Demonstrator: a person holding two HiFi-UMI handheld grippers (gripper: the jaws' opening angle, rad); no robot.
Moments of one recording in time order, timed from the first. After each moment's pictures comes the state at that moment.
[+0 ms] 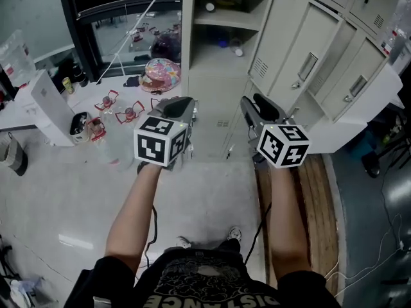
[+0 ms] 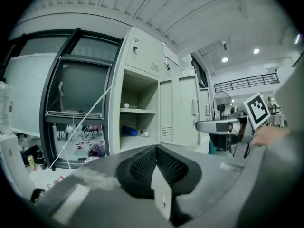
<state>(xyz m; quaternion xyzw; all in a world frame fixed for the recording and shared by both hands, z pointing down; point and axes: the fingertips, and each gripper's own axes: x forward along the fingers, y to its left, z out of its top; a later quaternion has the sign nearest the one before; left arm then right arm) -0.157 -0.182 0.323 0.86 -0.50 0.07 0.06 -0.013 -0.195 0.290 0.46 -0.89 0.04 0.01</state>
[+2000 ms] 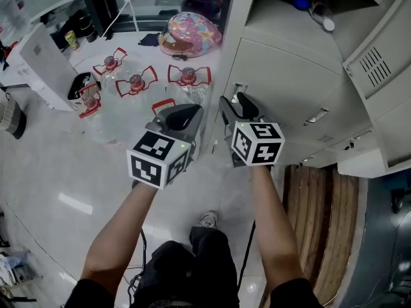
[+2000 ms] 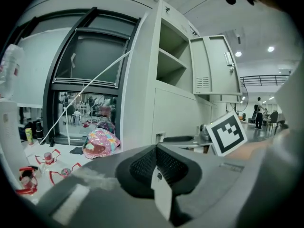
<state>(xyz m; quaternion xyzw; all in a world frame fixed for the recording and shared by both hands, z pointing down) -0.243 -0.323 0.588 0.83 -0.53 0.09 0.11 -0.188 -0.401 0.621 0.39 -0.91 0.11 0.07</state>
